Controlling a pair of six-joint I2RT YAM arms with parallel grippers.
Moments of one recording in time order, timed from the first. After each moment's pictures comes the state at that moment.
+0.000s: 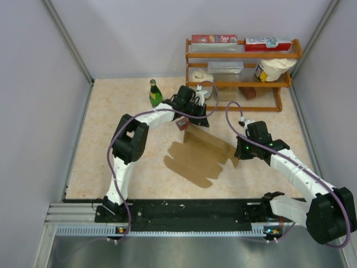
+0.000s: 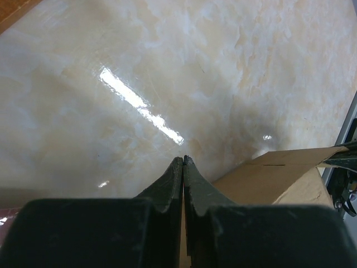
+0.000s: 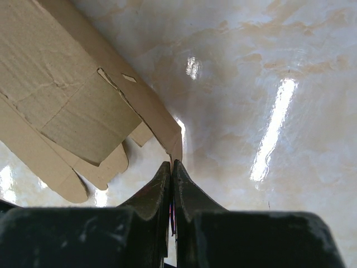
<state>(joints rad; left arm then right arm) -0.58 2.19 1.69 -0.26 0.64 -0.22 0.33 1.09 0.68 -0.54 -0.13 0.23</state>
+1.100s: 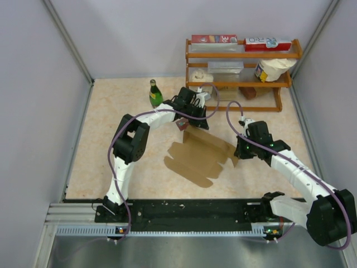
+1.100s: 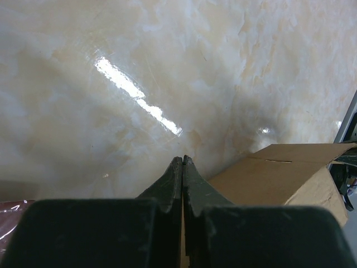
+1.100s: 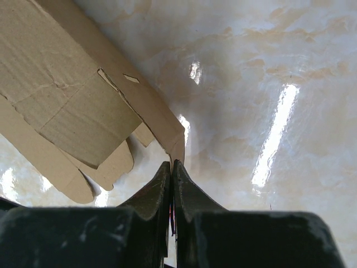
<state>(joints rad) -0.58 2.20 1.69 -0.30 0.64 -0.21 0.33 1.07 0.68 -0.53 -0.14 0.24</state>
